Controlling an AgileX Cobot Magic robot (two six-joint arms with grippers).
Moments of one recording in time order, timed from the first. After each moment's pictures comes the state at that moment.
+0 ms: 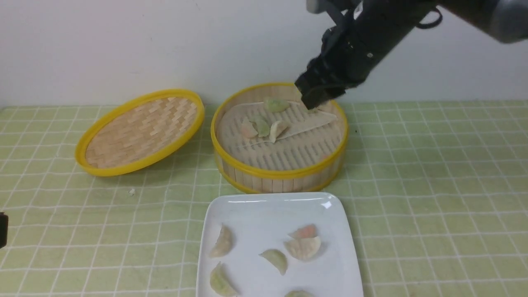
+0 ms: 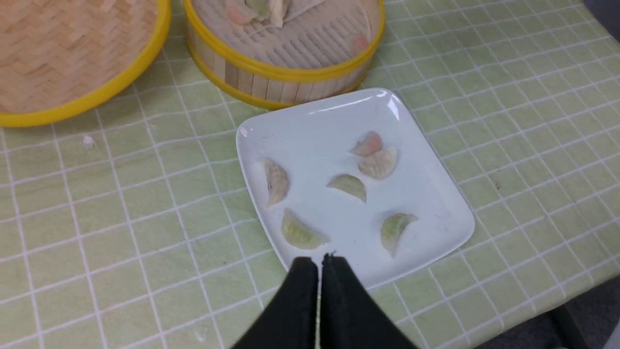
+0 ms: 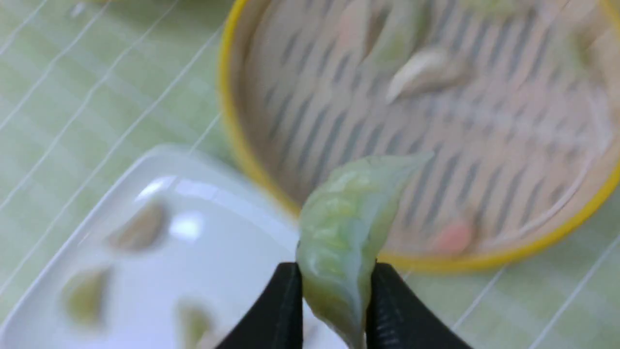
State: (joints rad) right arm 0.46 1.87 -1.80 0.29 1.24 -0.27; left arm -0.56 0.60 -1.05 -0.03 1.17 -0.30
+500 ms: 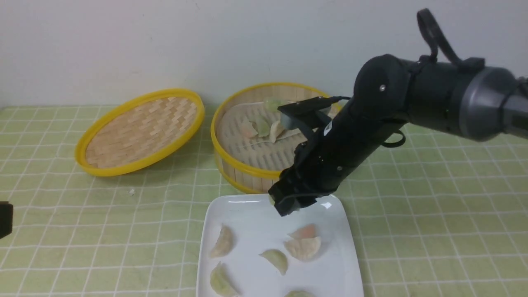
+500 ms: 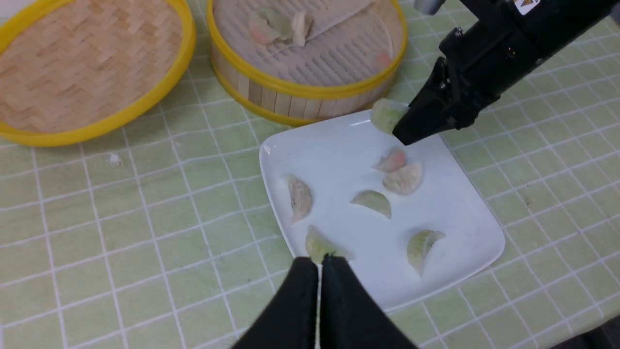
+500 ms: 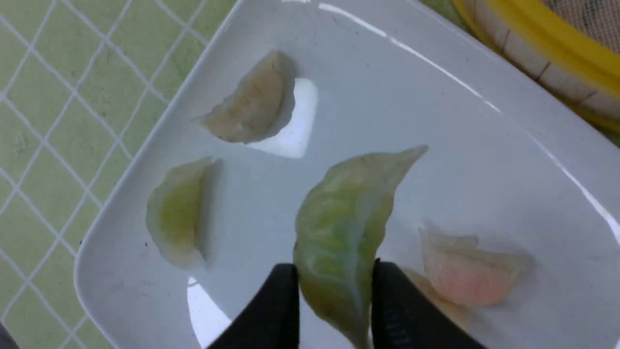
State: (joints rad) right arm 0.57 1.91 -1.46 0.46 0.99 -0.31; left arm -0.56 0.60 -1.01 0.03 1.11 -0.29
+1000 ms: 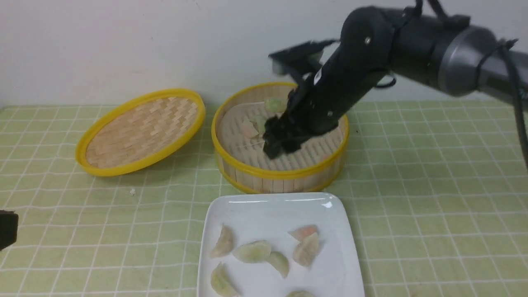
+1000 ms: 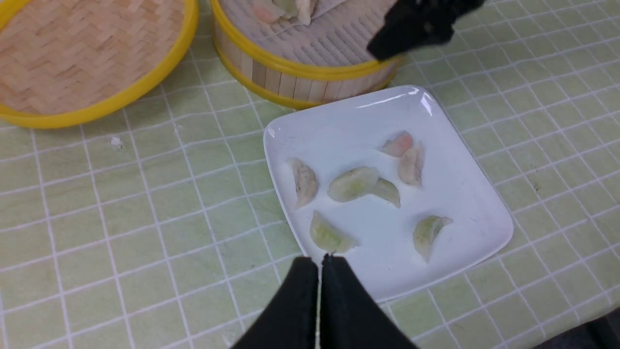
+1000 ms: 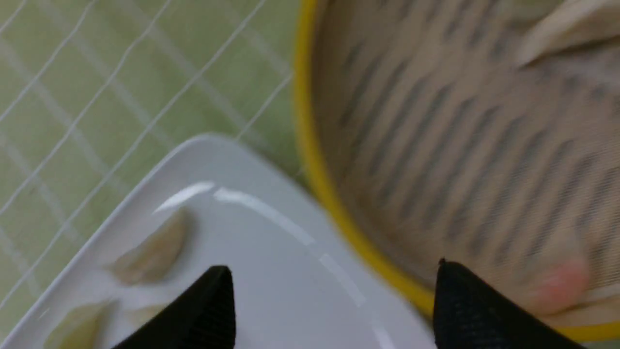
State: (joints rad) right arm 0.50 2.01 -1.83 0.25 1.04 -0.24; left arm -0.56 0.60 -1.00 0.03 1.13 -0.29
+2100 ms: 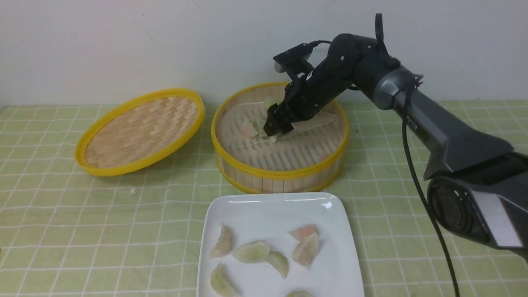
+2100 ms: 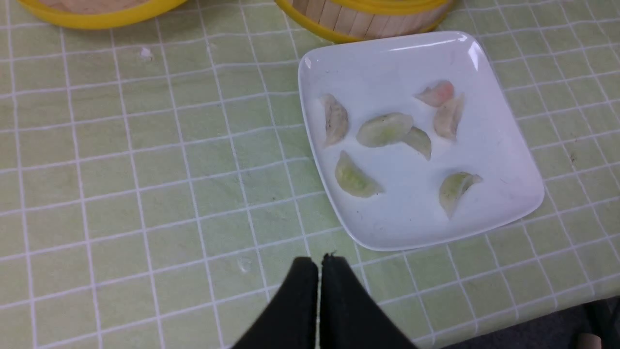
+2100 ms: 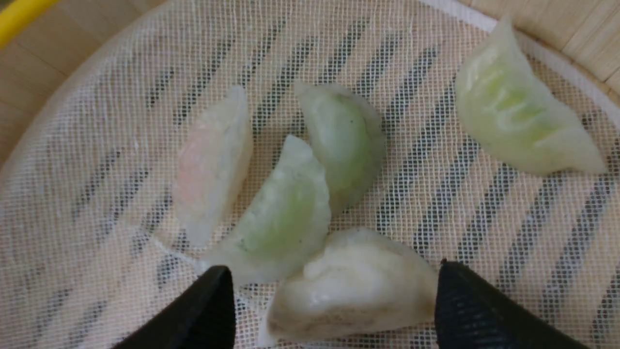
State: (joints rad) right arm 0.39 2.68 -2.61 0.40 1.14 -0.48; left arm -0.56 0.60 -1.00 0.06 1.25 -0.42
